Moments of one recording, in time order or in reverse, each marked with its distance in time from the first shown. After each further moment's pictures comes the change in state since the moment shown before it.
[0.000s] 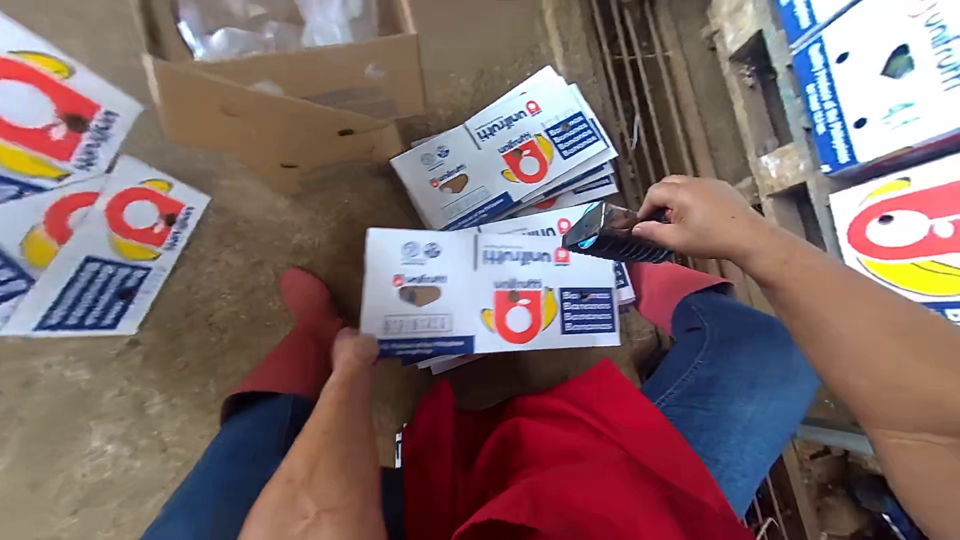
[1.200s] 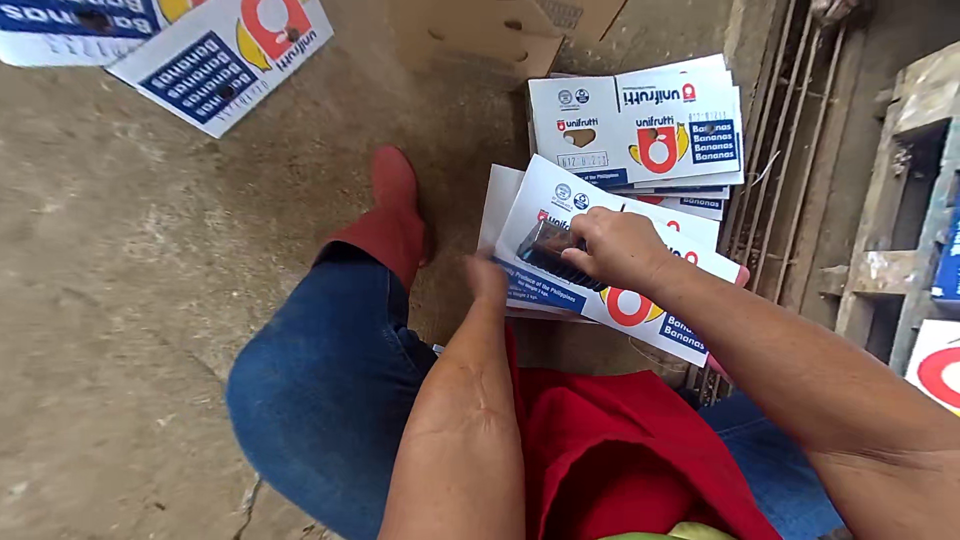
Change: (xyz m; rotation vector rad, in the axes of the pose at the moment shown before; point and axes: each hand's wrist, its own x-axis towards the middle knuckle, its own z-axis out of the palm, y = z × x) left_hand -0.030 0.020 0.046 -0.292 -0.016 0.025; right_hand 0.089 -0.201 0.113 -0.174 -0.334 -0.298
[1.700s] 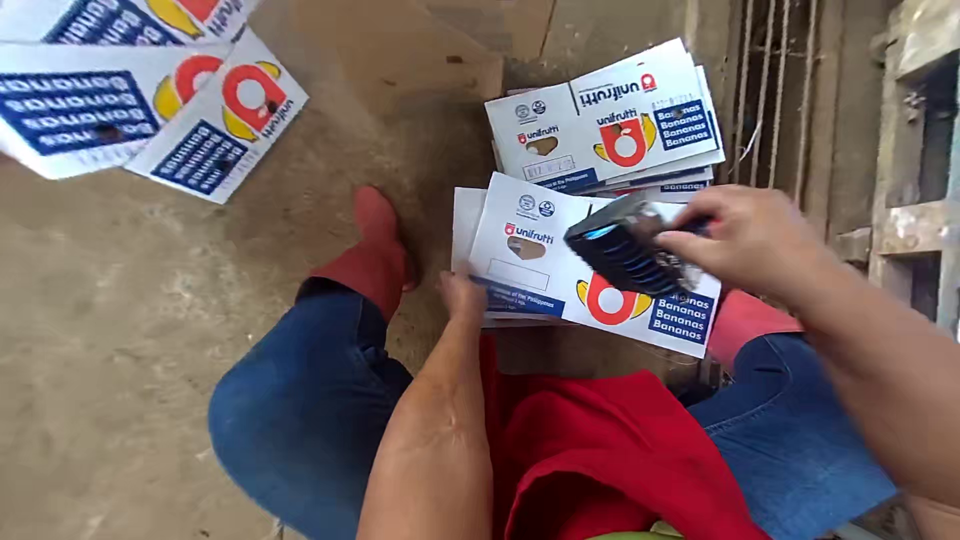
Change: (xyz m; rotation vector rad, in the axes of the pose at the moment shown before) left_hand -0.004 0.002 0.011 0.255 0.046 0.081; right_hand -0.117 0.086 -0.053 0.272 0.294 0.216
